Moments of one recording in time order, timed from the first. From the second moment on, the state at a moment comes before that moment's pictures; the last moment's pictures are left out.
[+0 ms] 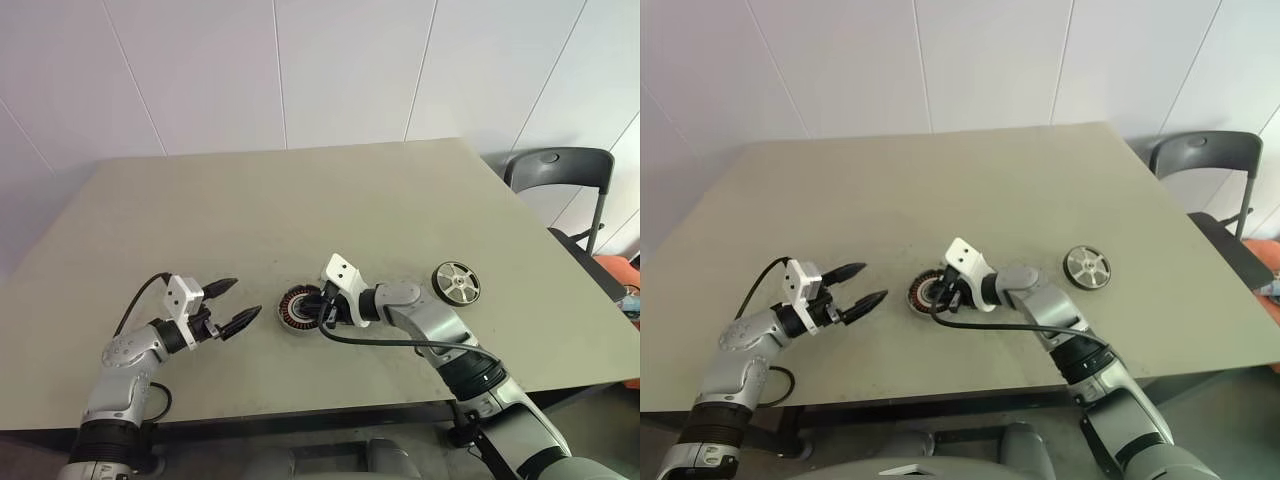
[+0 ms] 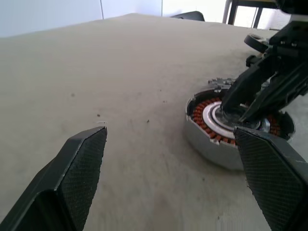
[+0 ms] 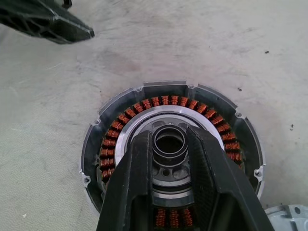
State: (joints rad) left arm -0.08 0.47 0.10 0.25 -0.39 -0.07 -1.00; right arm -0.51 -0.31 0.42 0.09 0.16 0.60 0.81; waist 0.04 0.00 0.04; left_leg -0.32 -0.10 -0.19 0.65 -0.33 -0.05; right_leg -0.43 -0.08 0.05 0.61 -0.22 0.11
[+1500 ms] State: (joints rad) left arm -0.20 0.49 0.12 0.36 -0.38 -0.08 -1.04; right arm -0.53 -0.28 0.42 0.15 0.08 0.52 0.82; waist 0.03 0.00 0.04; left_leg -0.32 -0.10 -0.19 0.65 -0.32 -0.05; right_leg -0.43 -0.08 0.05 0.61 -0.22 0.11
